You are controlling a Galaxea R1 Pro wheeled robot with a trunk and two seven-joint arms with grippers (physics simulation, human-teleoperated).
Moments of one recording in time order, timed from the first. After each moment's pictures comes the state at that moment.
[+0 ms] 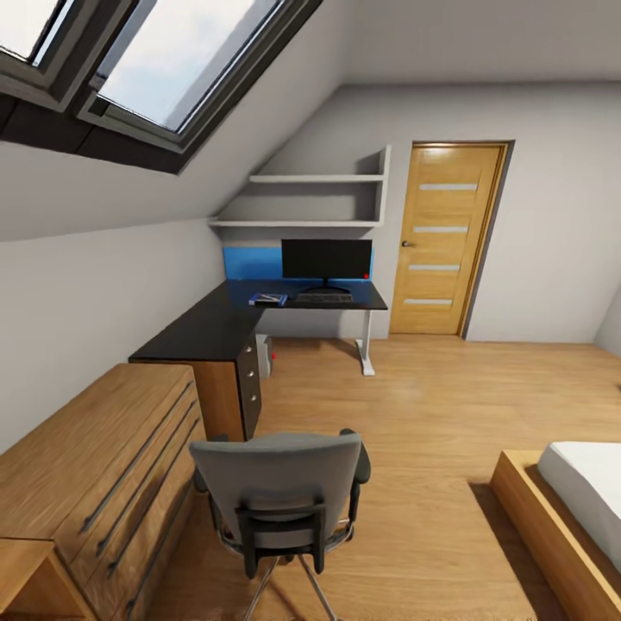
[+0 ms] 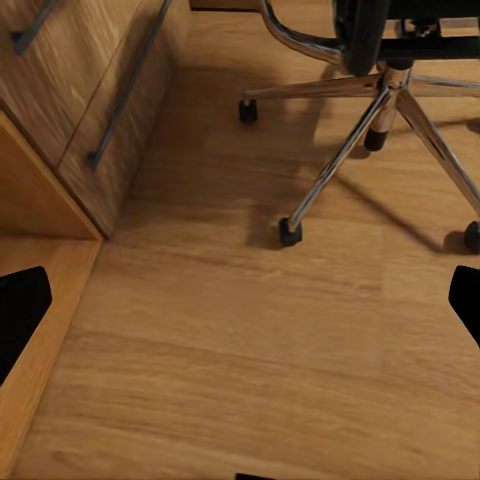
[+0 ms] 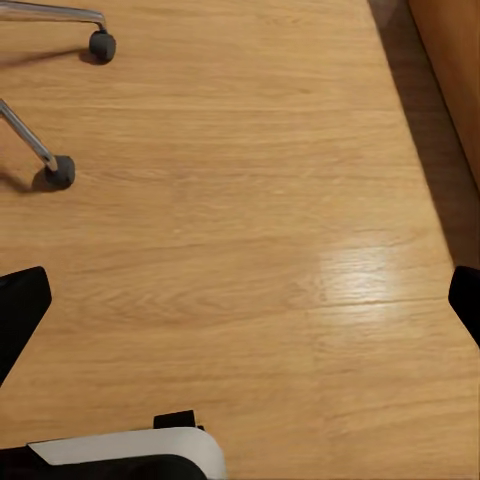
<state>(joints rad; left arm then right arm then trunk) 0.03 -0.05 -0.27 -0.02 0.22 -0.98 0.23 0.03 -0.02 0.18 0.02 -0.21 -0.90 -0.17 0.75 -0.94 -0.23</state>
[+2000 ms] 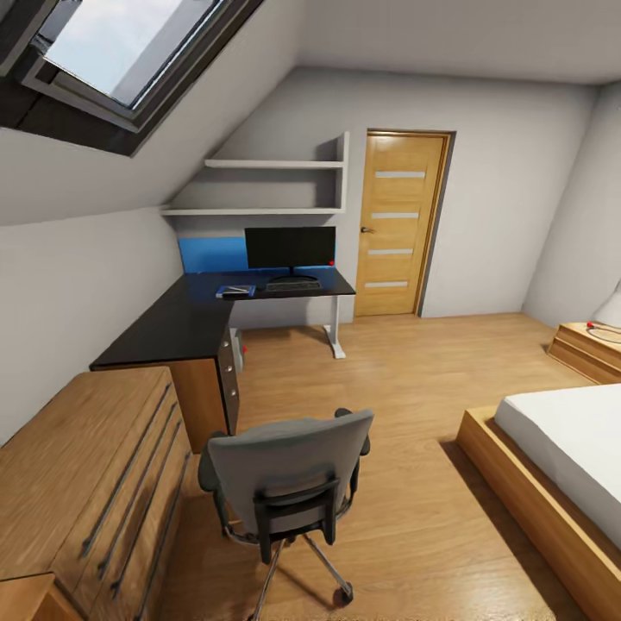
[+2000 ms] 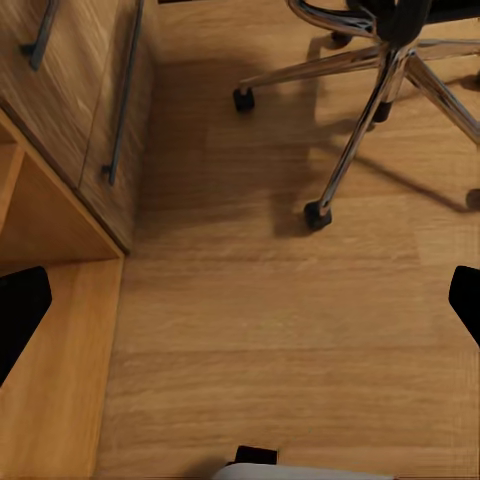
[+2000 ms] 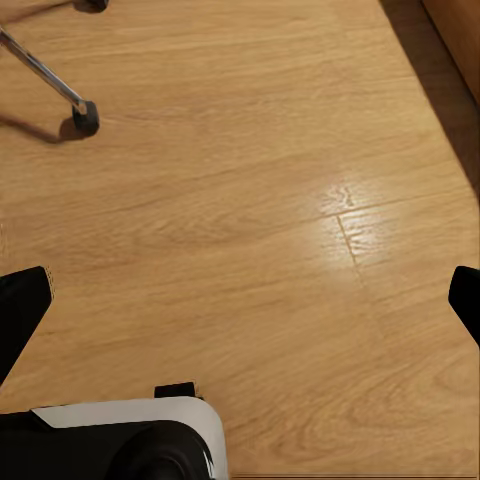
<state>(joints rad) 0.03 -0.05 -0.27 -0.02 0.22 -0.98 0.23 0.03 -0.02 0.19 0.02 -0.20 -0.90 -0.17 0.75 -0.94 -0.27</state>
